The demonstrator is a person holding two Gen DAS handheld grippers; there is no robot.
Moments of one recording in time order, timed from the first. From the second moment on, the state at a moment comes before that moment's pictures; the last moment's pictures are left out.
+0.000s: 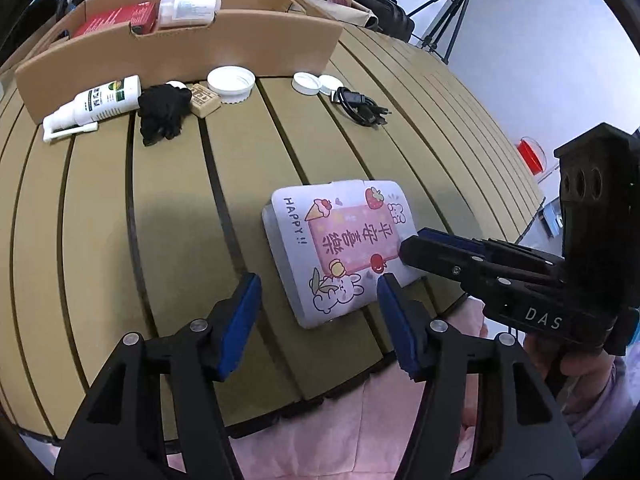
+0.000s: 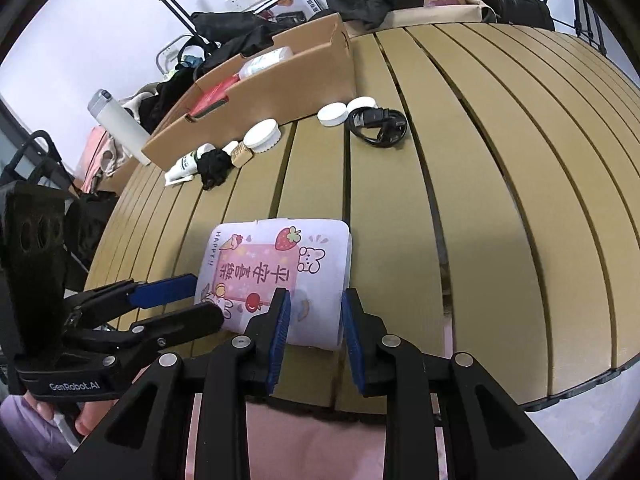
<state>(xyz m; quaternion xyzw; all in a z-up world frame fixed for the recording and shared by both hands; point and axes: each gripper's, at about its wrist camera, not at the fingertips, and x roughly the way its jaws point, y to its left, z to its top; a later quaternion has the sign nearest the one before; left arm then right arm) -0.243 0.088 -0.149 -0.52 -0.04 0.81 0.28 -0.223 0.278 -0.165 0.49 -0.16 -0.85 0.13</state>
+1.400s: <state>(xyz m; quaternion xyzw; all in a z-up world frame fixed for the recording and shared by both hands) -0.451 0.069 -0.073 -0.51 -0.07 0.83 0.23 -0.444 0.251 -0.073 0.46 -0.06 -0.88 0.12</state>
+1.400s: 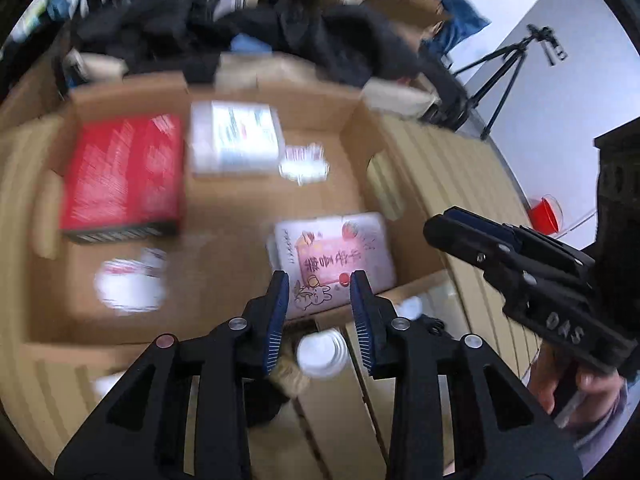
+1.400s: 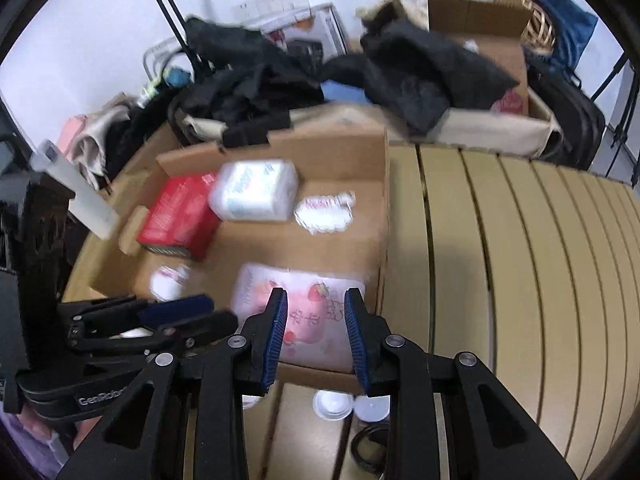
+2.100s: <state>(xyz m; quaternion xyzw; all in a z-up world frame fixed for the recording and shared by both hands) -0.308 -0.062 0.103 -0.41 0.01 0.91 0.05 -0.324 0.243 0.083 0.43 0.04 -0.89 0.12</state>
